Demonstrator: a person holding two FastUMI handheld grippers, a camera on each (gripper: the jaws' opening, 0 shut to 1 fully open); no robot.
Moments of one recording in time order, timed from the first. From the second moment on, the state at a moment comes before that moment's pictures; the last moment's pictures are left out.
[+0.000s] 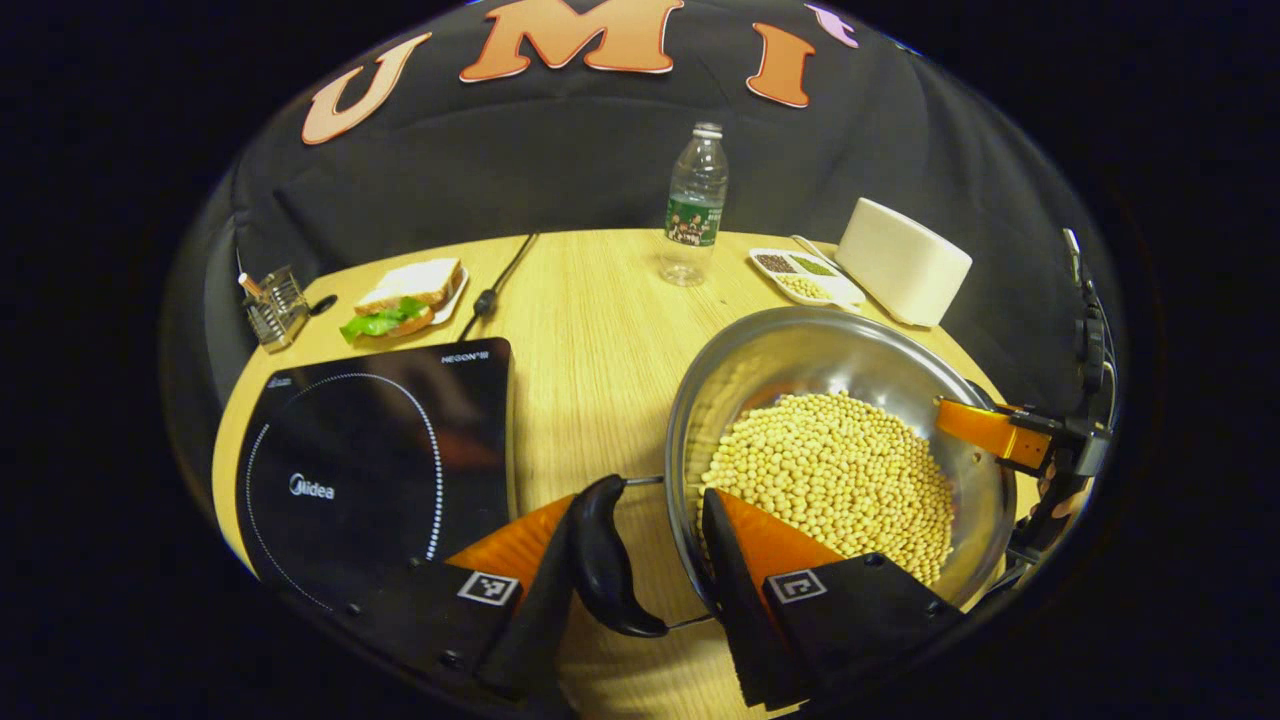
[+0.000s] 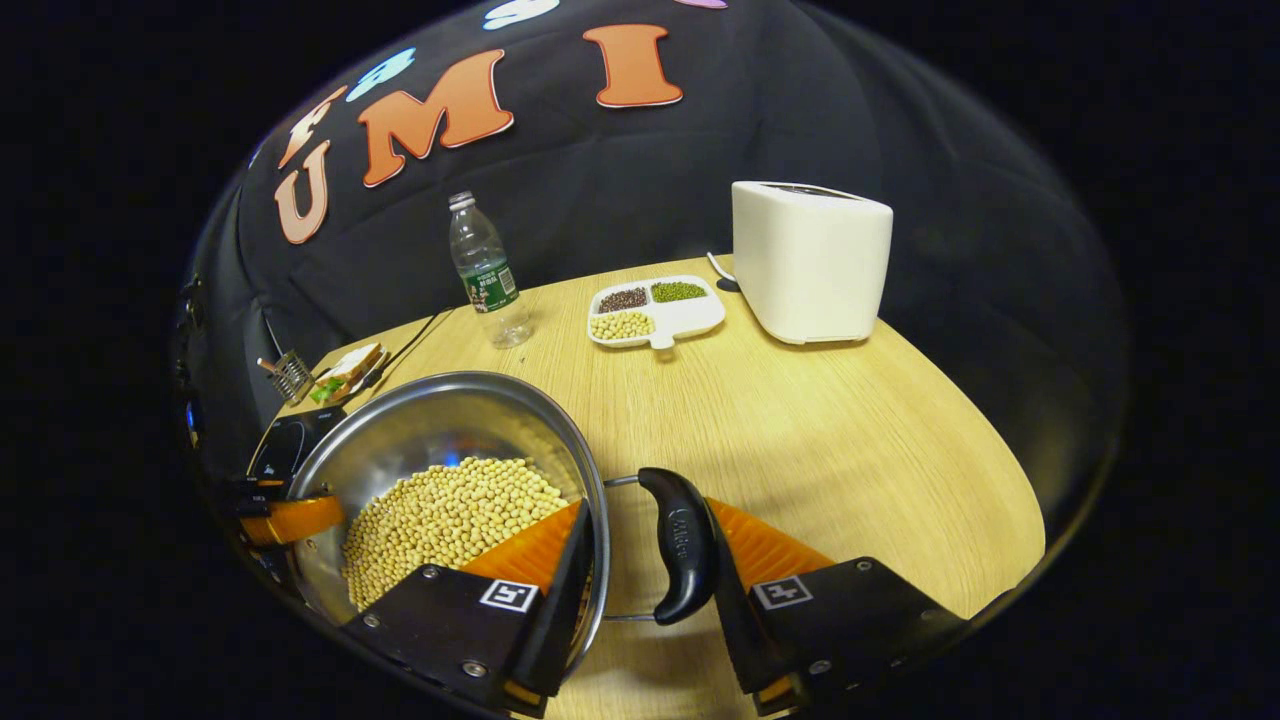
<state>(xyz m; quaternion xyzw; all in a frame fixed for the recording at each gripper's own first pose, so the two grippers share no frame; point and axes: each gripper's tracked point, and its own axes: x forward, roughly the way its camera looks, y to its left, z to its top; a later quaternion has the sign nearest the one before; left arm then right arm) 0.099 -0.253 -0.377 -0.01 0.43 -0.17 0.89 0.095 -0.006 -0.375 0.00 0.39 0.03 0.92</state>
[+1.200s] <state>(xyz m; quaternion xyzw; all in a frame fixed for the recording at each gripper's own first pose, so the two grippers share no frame) 0.087 -0.134 -0.305 -0.05 0.39 -0.12 0.91 0.061 0.100 -0.309 0.02 0.37 0.04 0.93</state>
